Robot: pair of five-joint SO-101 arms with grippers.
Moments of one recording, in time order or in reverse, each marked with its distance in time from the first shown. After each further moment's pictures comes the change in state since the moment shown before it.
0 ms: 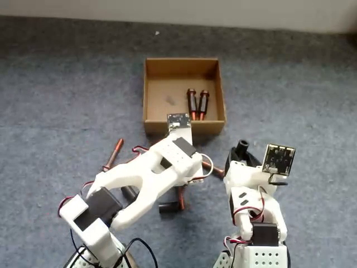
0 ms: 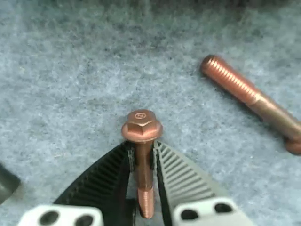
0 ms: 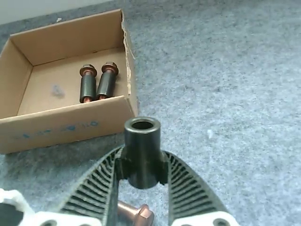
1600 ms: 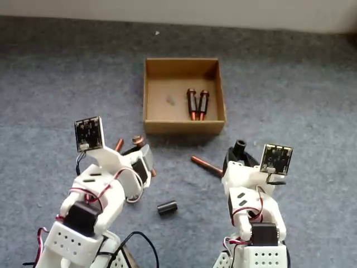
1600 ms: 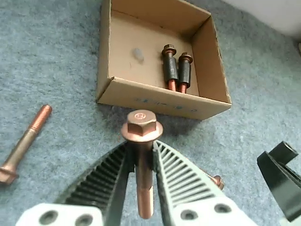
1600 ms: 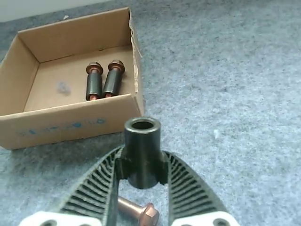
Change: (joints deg) left arm -16.5 -91.4 44.0 -7.7 -14.6; right arm -1.4 0.0 0.0 0.0 0.0
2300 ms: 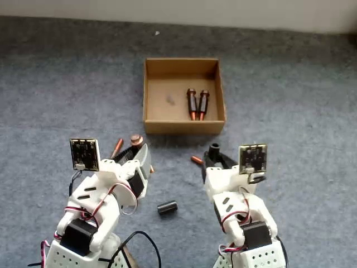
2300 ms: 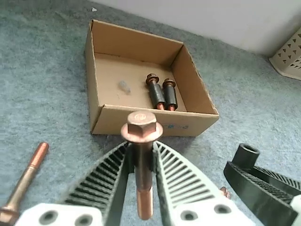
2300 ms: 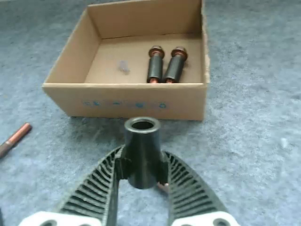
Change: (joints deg) left arm -0.2 -22.6 11.5 -0.2 -8.8; right arm -16.0 0.0 0.0 0.0 0.0
